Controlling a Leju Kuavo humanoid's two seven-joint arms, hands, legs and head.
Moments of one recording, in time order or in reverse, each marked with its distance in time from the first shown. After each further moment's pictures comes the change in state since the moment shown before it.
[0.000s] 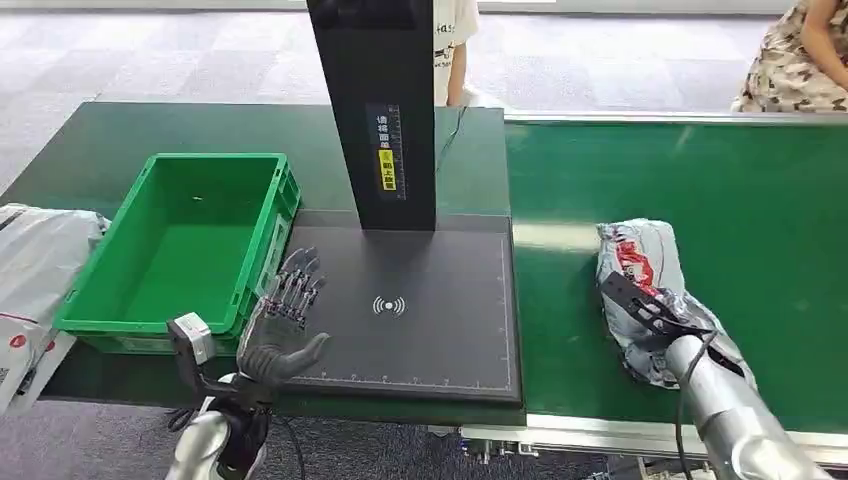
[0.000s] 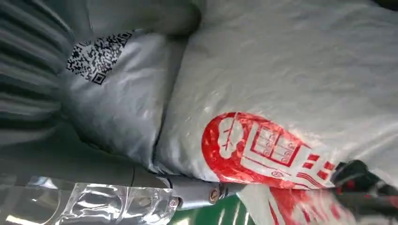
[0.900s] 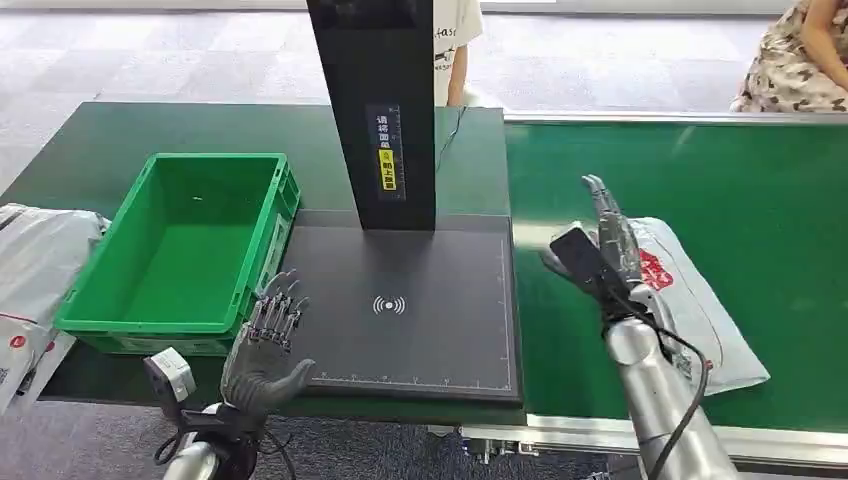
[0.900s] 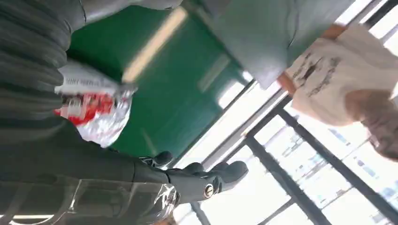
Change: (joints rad) left arm 0.114 0.022 0.002 -0.073 0.002 0.028 -0.068; right arm 0.117 0.171 0.061 -0.530 -0.331 -0.264 -0.518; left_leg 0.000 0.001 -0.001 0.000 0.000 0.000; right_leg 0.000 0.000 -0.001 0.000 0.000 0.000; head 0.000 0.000
